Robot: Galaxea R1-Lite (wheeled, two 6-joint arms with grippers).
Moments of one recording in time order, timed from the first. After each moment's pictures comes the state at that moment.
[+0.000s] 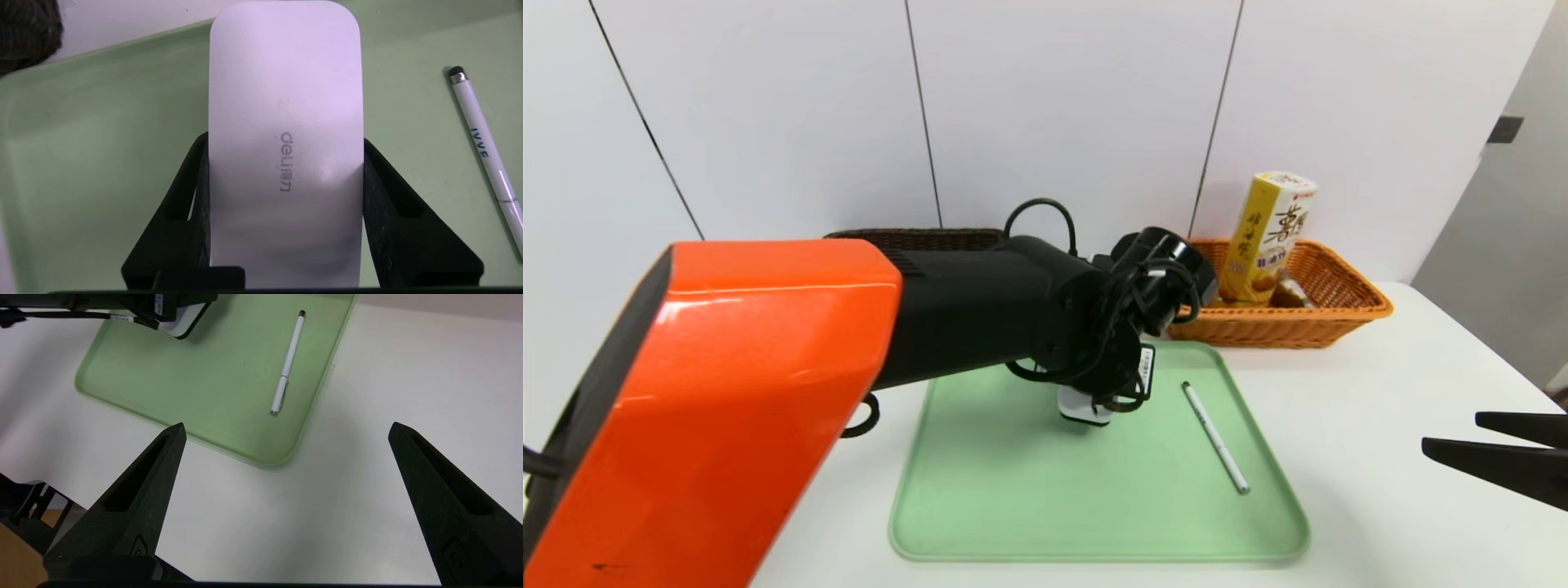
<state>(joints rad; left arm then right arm) -0.91 2.24 -1.98 0.60 0.48 -0.49 0.03 1.00 -0.75 0.32 0.46 0.00</state>
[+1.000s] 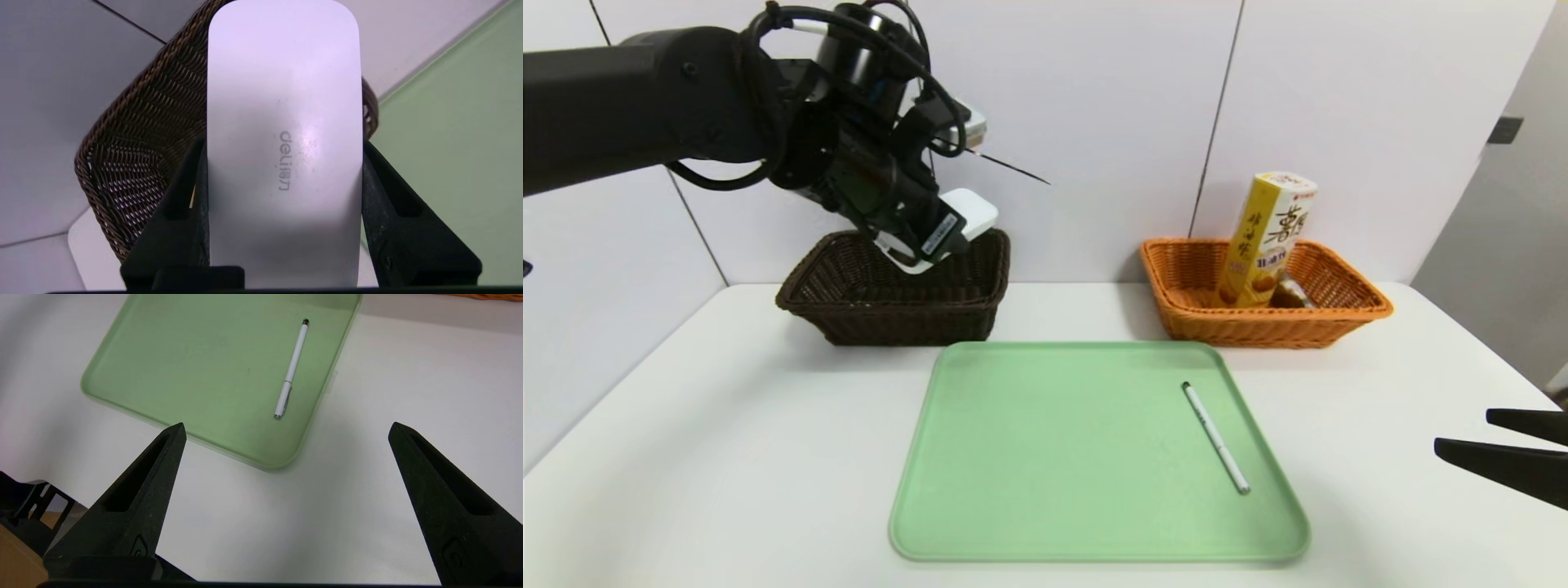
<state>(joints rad) -0.43 1.96 -1.98 0.61 0.09 0.44 0.03 0.96 -0.75 0.32 0.47 0.00</state>
